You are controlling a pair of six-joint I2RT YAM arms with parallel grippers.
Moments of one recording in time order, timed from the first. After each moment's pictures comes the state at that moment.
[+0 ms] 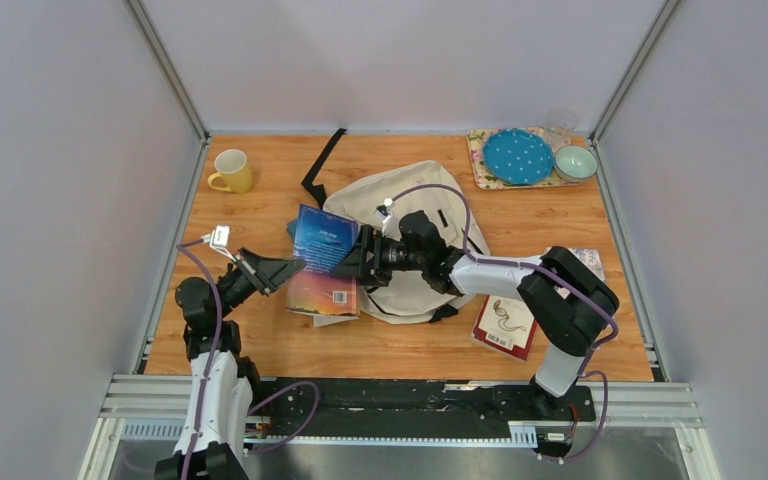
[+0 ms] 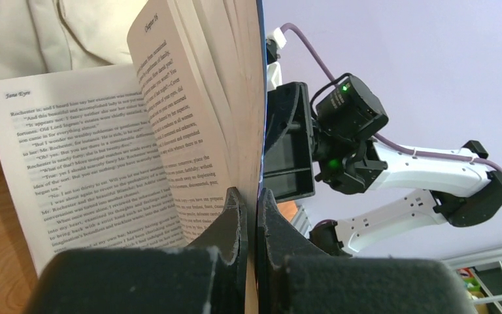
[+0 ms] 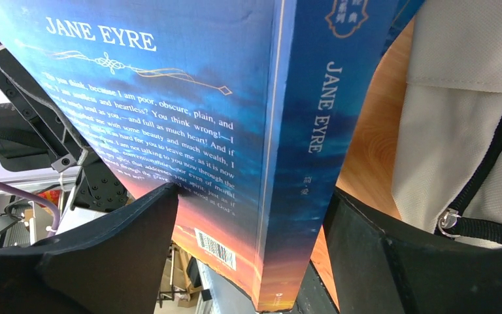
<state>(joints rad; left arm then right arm) 0.26 0.58 0.15 0.56 1.04 -1.14 0.81 1.75 0.93 0.46 -0.55 1.09</state>
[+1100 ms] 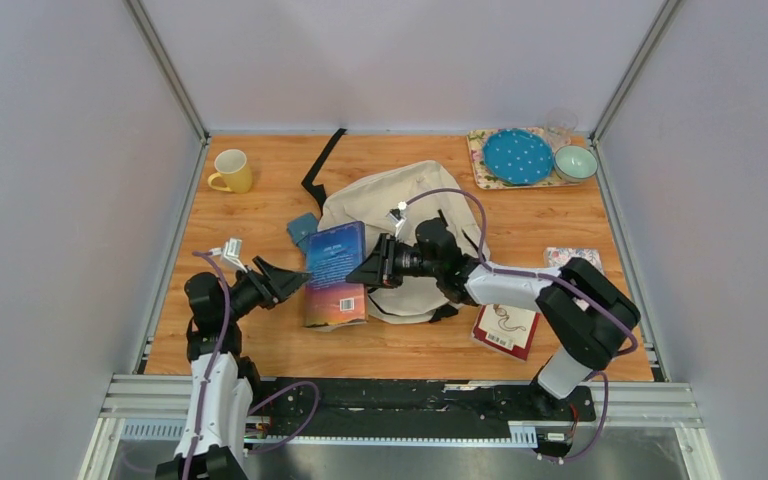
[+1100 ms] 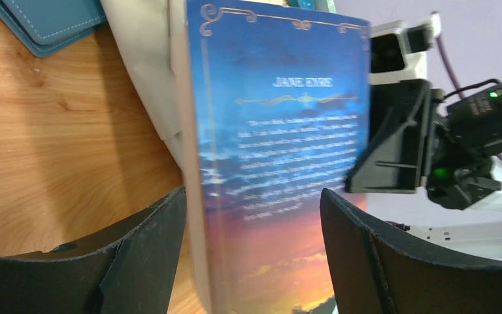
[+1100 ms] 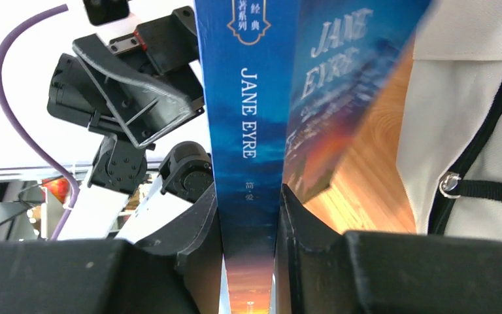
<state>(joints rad) 0.25 0.57 0.14 0.14 0.95 -0.79 0.79 1.67 0.79 0.60 -0.57 1.14</state>
